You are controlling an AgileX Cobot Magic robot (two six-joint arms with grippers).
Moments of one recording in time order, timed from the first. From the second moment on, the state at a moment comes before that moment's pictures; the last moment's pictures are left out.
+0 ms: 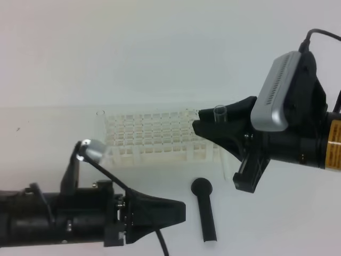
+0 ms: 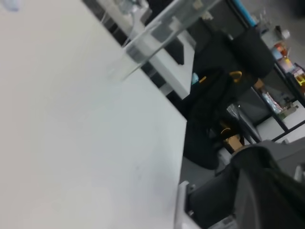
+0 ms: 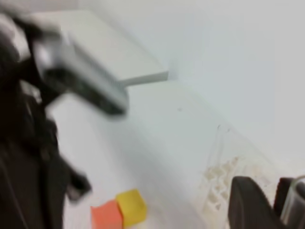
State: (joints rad) left arm -0.32 1.40 -0.54 -1.62 1.20 1.58; right arm 0.56 1.34 -0.87 -1.34 -0.60 1.03
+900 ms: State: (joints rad) left arm -0.31 0.51 -0.53 -0.80 0.33 0.68; right arm 0.56 1.34 -0.87 -1.45 -0.65 1.10
